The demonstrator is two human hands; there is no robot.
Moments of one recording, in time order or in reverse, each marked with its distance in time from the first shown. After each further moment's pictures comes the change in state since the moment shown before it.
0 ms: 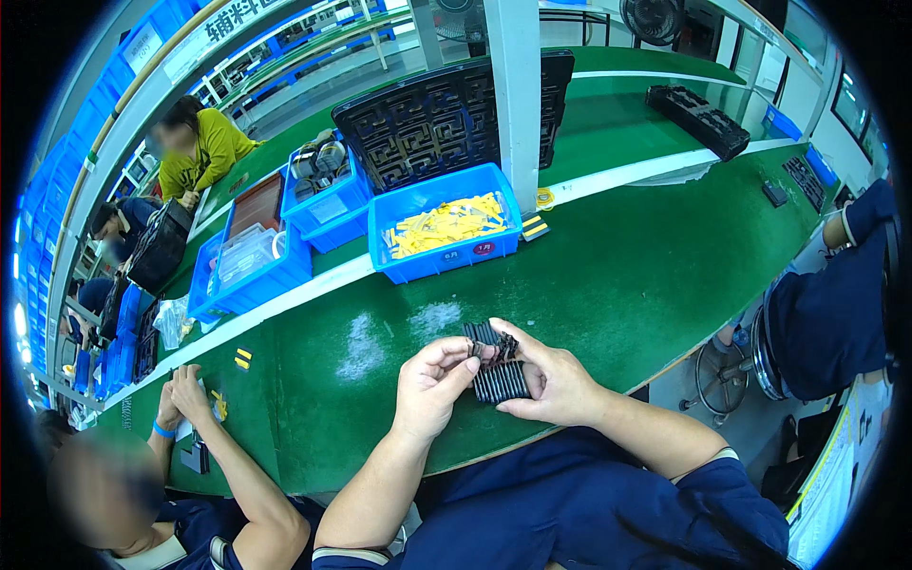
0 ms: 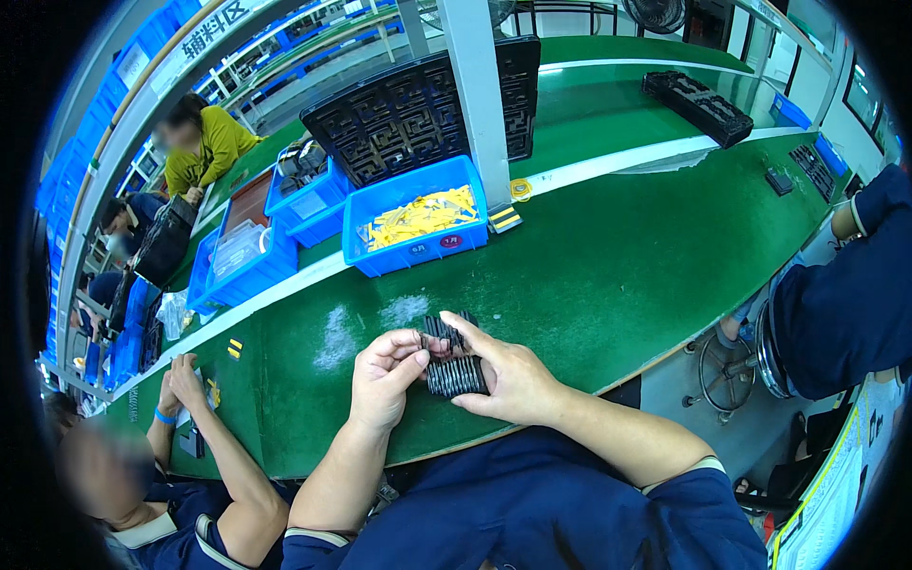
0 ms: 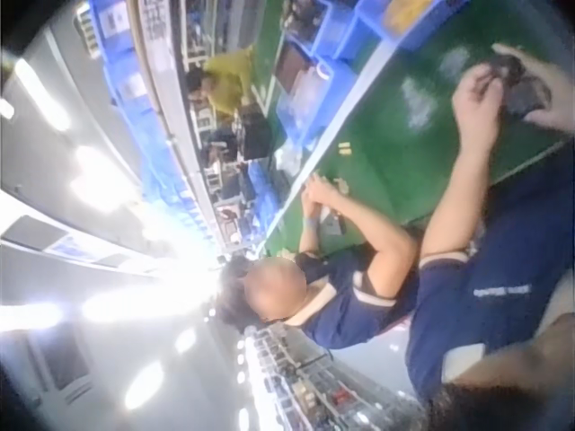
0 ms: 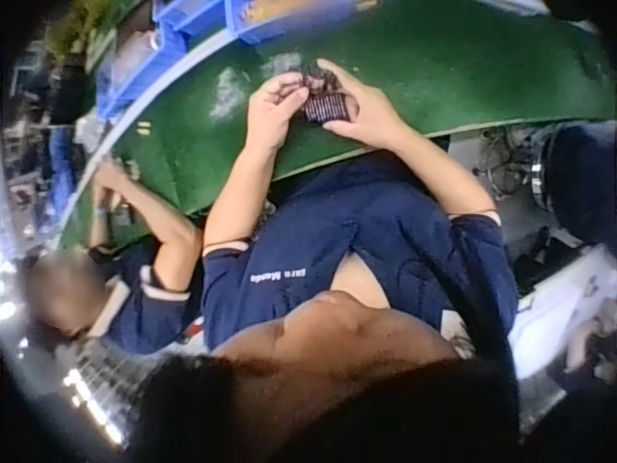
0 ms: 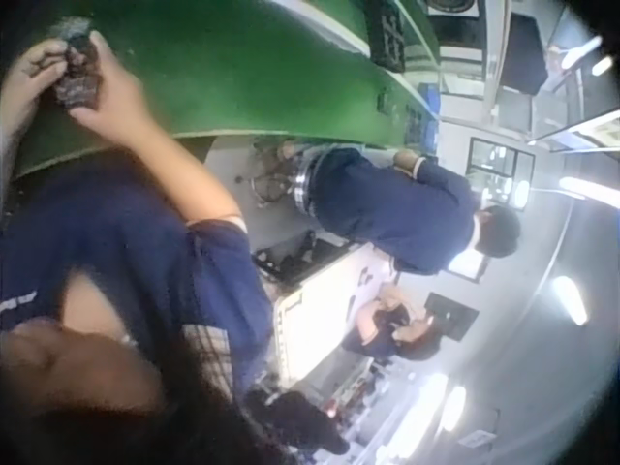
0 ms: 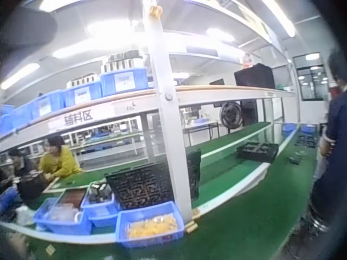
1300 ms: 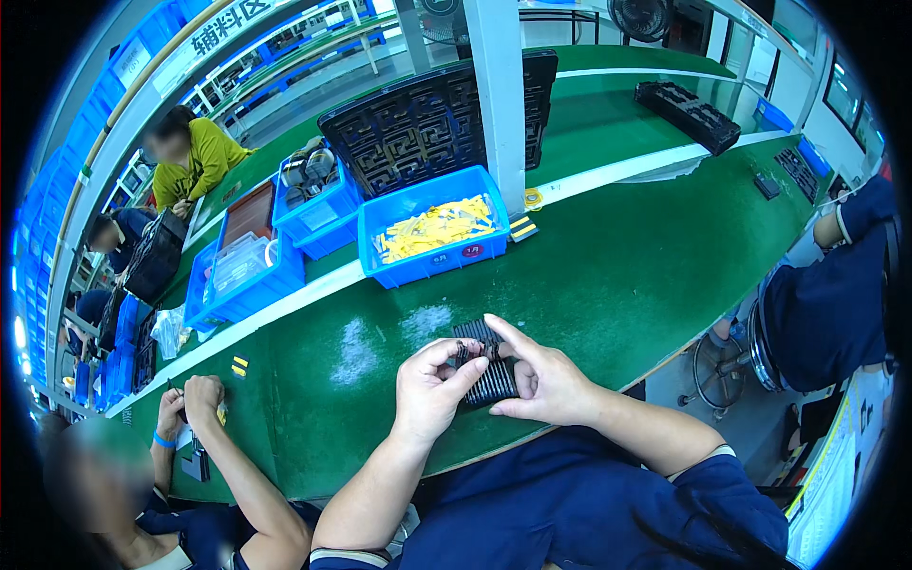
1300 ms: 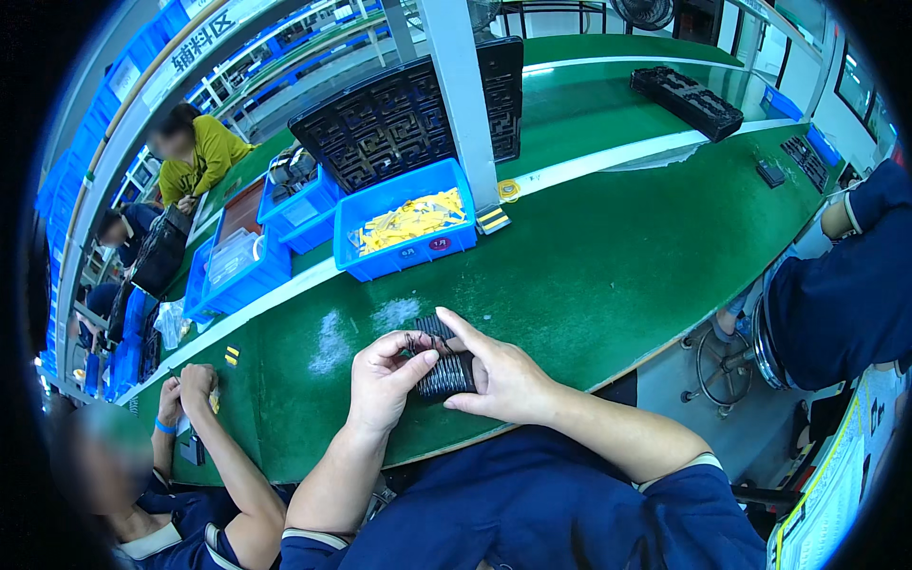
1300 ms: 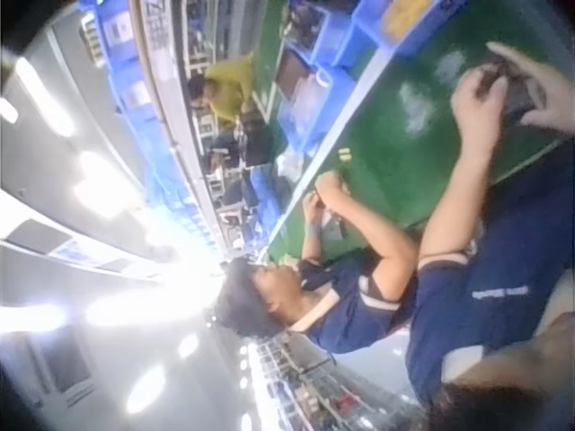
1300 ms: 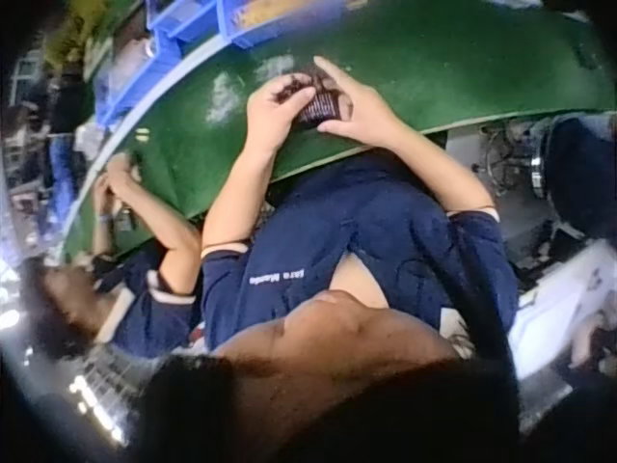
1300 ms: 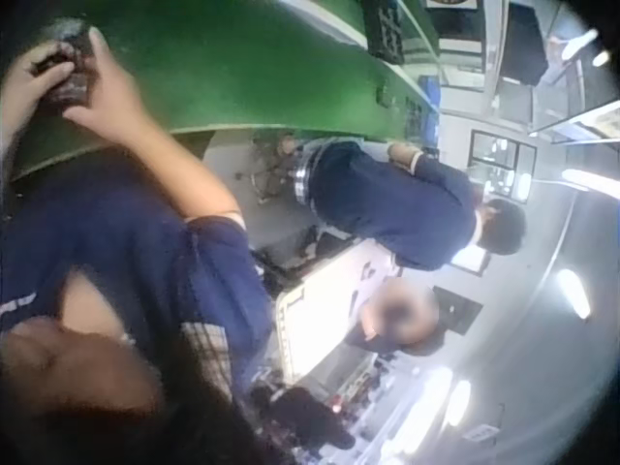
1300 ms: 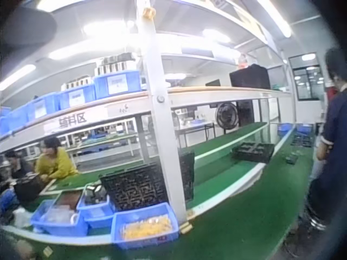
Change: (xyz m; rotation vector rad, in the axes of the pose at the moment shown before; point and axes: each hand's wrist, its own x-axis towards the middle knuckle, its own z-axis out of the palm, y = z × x) left_hand 0.006 0.002 0.013 0.385 0.119 0.007; right_hand -0.002 0.001 -0.001 0.071 -0.002 -0.002
